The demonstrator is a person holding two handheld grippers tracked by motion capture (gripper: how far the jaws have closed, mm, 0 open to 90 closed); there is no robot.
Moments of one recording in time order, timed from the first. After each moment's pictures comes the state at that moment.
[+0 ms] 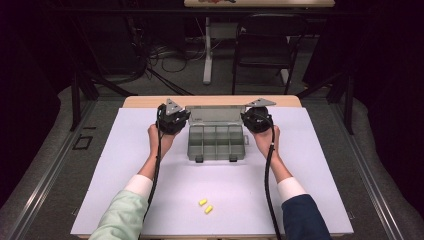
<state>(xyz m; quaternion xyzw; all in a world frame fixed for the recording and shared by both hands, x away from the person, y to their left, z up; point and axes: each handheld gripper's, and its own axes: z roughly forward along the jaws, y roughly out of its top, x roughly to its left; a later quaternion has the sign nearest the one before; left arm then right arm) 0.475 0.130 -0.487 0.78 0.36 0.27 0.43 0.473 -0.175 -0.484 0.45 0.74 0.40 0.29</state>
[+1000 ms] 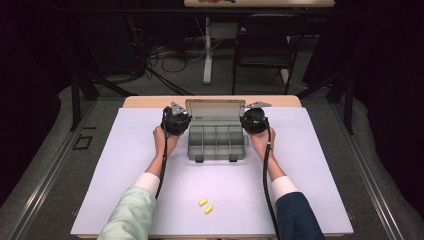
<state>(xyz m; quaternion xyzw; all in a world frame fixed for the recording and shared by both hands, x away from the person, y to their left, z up) 0.496 0.123 -0.519 0.78 0.40 0.26 0.40 0.493 -0.172 -0.514 0.49 0.74 0.38 0.27</state>
